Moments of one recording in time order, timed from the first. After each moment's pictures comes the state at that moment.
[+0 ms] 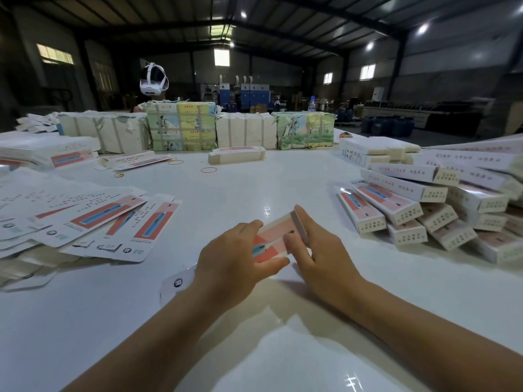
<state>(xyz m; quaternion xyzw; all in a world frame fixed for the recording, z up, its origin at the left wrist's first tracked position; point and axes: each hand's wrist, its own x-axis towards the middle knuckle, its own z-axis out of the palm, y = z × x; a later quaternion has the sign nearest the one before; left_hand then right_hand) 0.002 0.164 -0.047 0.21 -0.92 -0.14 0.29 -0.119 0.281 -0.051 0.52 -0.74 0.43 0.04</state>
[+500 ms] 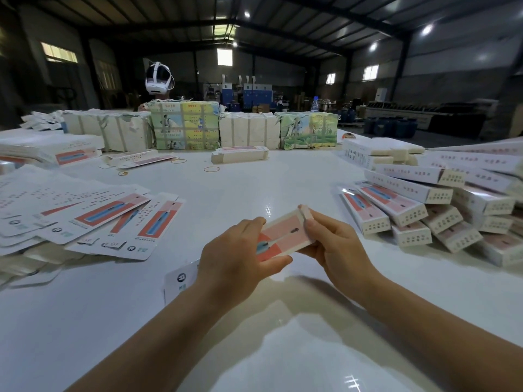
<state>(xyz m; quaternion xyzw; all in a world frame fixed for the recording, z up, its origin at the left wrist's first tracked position) 0.003 0.161 -0.049 0.19 -0.92 -0.09 0.34 -0.126 0.279 -0.040 0.39 -0.55 0.70 -0.24</state>
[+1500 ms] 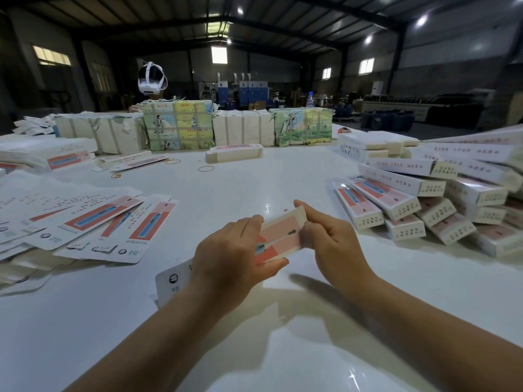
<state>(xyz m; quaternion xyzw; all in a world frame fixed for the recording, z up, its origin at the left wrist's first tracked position) 0.004 0.174 -0.043 0.14 -0.91 0.03 0.39 -0.123 0.287 -0.039 0.44 -0.64 0.63 -0.07</state>
